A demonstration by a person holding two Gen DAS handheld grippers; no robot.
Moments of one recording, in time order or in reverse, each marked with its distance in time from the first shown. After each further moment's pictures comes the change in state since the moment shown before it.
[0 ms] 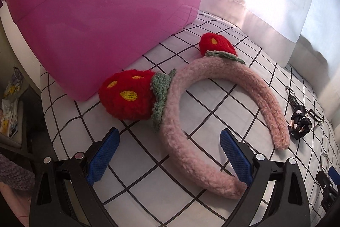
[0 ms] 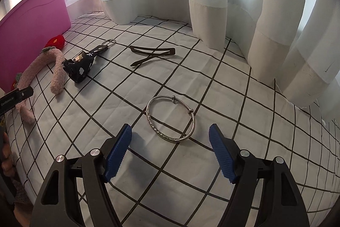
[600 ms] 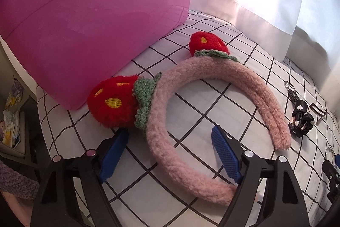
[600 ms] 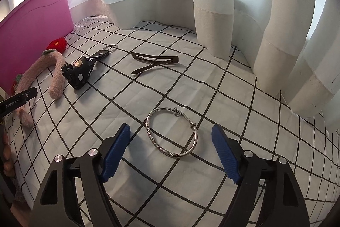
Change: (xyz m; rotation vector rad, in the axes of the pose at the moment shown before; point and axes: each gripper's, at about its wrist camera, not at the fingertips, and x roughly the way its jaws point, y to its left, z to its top) left arm -0.002 -0.012 0.000 0.069 -0.032 0.010; right arm 0.006 0.000 0.008 -0.032 -0.039 0.029
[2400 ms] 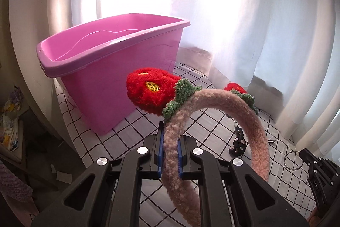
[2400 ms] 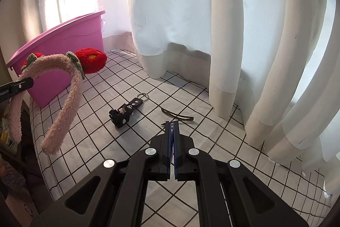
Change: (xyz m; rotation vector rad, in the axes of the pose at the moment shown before) left arm -0.133 0.004 0.016 -0.059 -0.213 -0.075; right arm -0.090 0.016 0.042 -0.133 -0.192 0.074
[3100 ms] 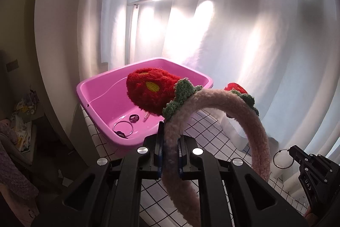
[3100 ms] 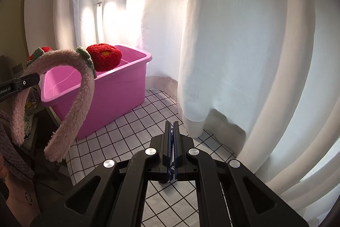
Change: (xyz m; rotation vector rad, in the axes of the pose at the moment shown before) left arm -0.075 0.055 0.090 -0.101 -0.132 0.065; right arm -0.047 0.080 0.126 -0.164 -0.119 0.141
